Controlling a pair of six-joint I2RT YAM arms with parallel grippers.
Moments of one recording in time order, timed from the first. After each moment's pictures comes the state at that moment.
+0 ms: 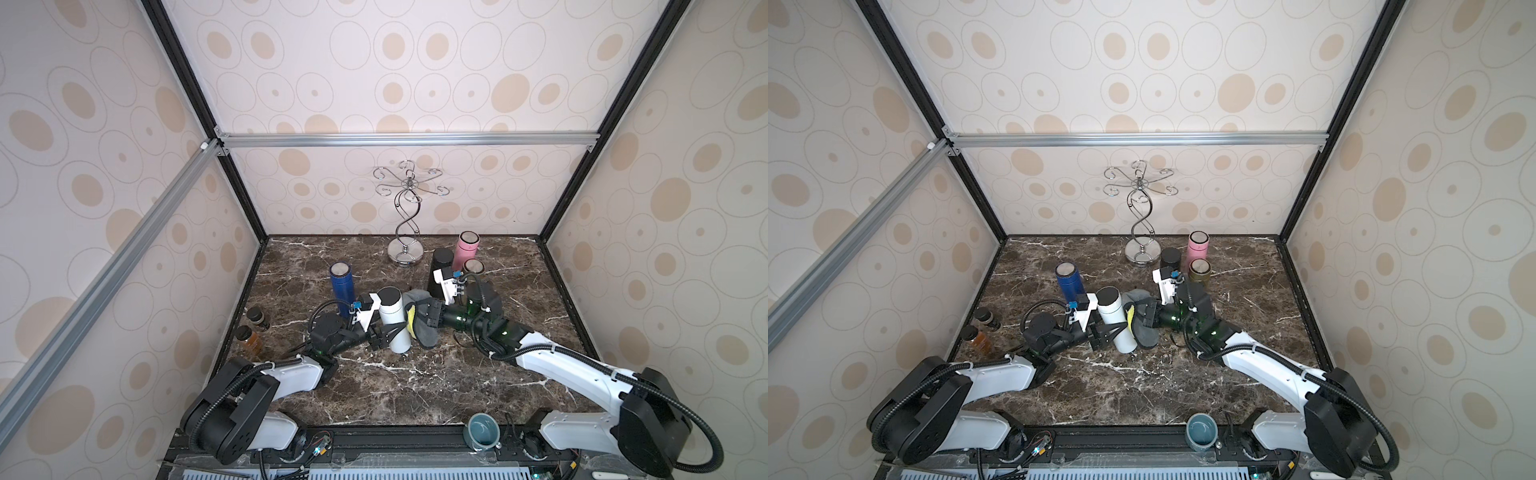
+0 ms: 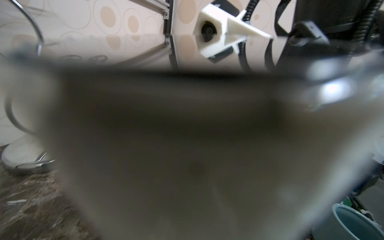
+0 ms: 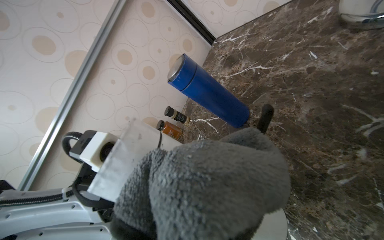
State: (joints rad) left arm -0.52 1.38 0.34 1.03 0.58 -0.16; right arm 0.69 1.28 0.77 0.20 -0.40 0.78
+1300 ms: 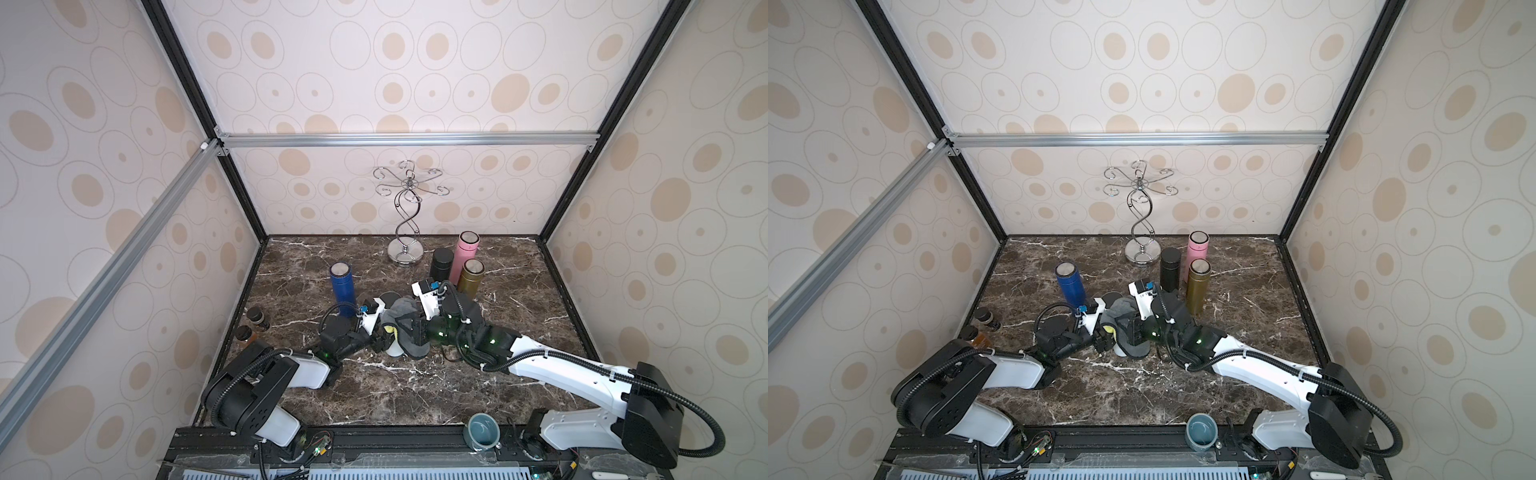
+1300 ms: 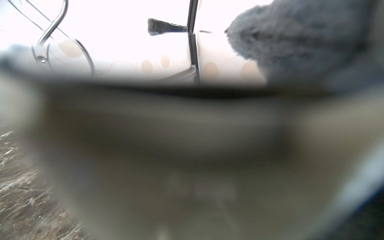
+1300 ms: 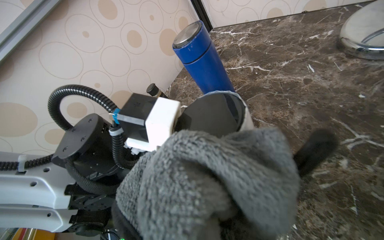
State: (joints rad) left arm -0.56 1.51 0.33 1.05 0.43 -0.11; right arm 0.89 1.26 0.82 0.04 -0.14 0.55
